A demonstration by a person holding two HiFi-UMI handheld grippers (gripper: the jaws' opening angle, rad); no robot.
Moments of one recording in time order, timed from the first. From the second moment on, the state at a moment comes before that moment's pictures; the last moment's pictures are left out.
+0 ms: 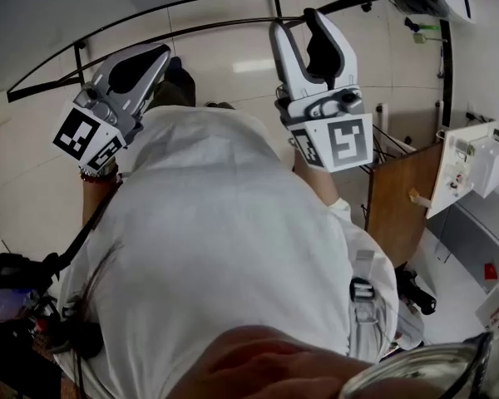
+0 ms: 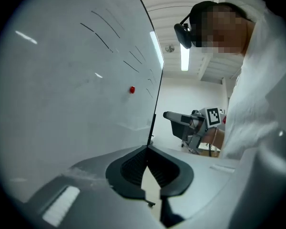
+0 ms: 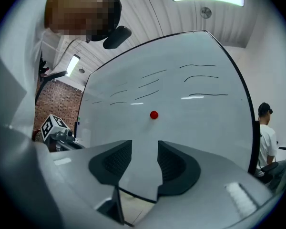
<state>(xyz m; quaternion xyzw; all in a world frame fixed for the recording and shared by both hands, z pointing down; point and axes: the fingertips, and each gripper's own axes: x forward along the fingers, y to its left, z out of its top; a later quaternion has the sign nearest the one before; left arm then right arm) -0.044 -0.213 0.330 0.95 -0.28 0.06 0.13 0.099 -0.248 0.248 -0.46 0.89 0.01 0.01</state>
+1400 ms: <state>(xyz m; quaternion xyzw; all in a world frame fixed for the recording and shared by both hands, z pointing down) -0.100 0.142 0.328 0.95 -0.29 0.03 0.14 -0.001 0.068 0.248 -0.39 0.92 -0.02 0.00</state>
